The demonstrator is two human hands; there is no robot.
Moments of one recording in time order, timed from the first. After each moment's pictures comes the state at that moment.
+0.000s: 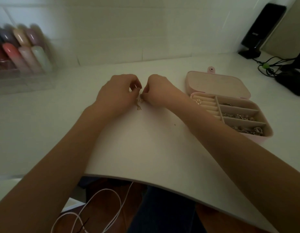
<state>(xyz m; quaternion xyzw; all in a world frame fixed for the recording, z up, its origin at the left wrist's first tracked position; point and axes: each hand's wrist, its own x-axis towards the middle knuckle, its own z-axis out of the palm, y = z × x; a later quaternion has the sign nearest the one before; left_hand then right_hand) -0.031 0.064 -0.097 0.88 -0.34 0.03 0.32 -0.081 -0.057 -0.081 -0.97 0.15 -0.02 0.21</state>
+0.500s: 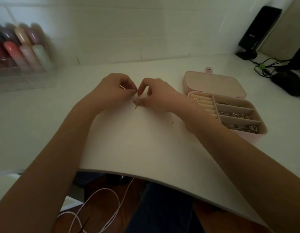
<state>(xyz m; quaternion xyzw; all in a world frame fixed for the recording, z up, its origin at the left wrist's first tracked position) -0.029 0.078 -0.086 0.86 -0.31 -0.10 0.40 -0.101 -0.059 -0.085 -0.96 0.10 -0.02 0.27</state>
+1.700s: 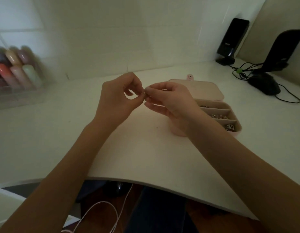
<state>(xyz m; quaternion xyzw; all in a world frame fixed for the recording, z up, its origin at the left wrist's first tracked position) -0.084 0.052 -0.076 0.72 -0.45 0.15 0.50 -0.172 -0.060 -0.051 -0.58 0.21 -0.17 0.77</state>
